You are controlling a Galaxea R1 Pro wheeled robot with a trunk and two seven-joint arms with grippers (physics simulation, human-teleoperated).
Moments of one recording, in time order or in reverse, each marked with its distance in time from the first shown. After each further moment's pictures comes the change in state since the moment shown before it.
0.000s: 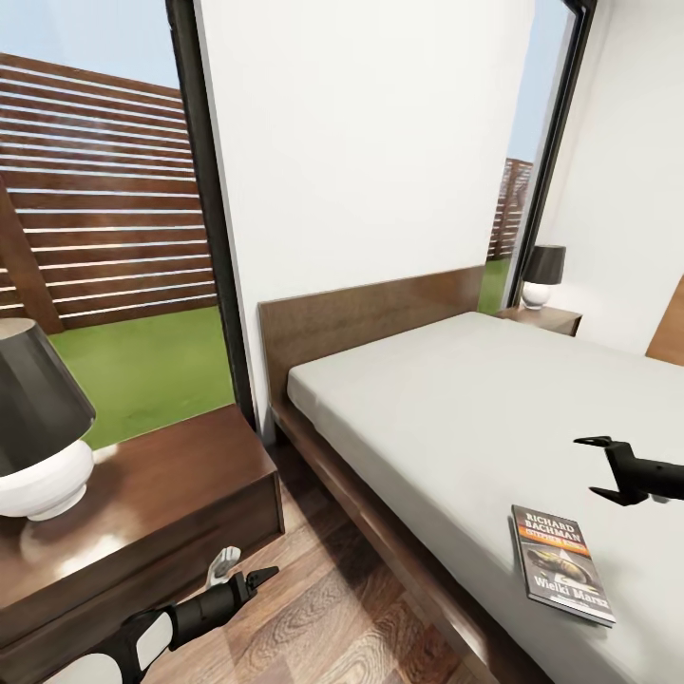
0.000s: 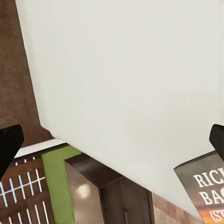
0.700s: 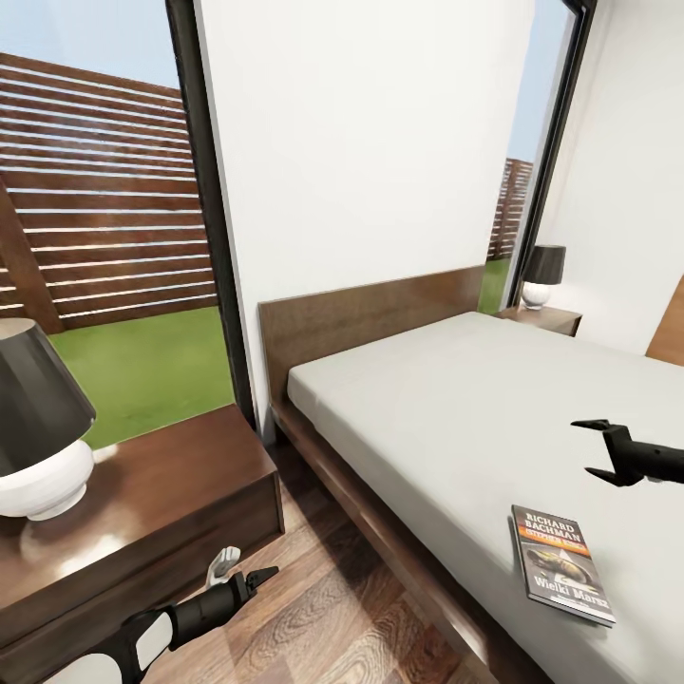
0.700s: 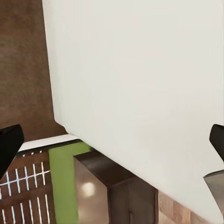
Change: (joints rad) left arm 0.000 0.000 0.000 0.001 0.001 -0.002 -0.002; right arm 0.000 -0.009 -0.009 -0.092 -0.006 0.003 0.010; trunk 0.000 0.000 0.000
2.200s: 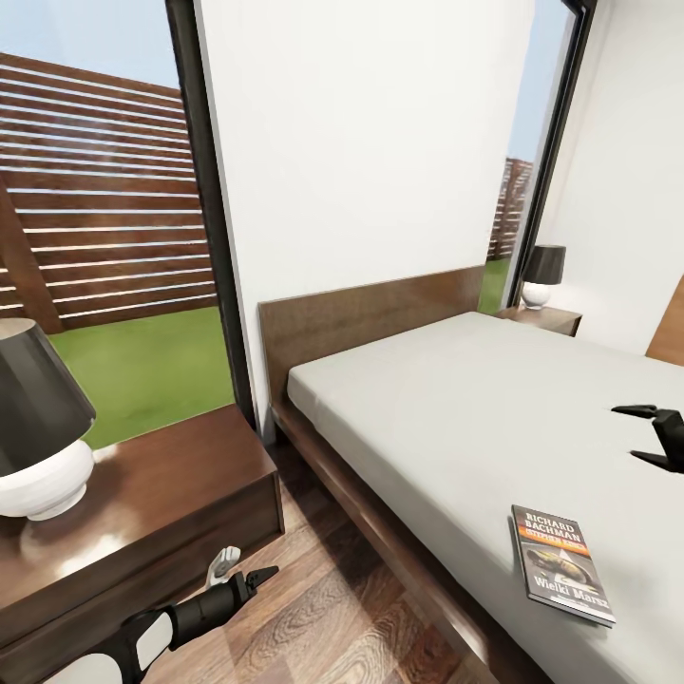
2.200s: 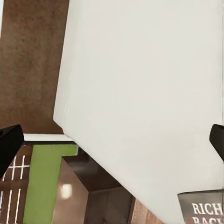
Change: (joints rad) left arm 0.000 -0.001 0.000 0.000 0.001 -0.004 0.000; right arm 0.000 -0.144 0.033 -0.103 0.203 0.043 0.237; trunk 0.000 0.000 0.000
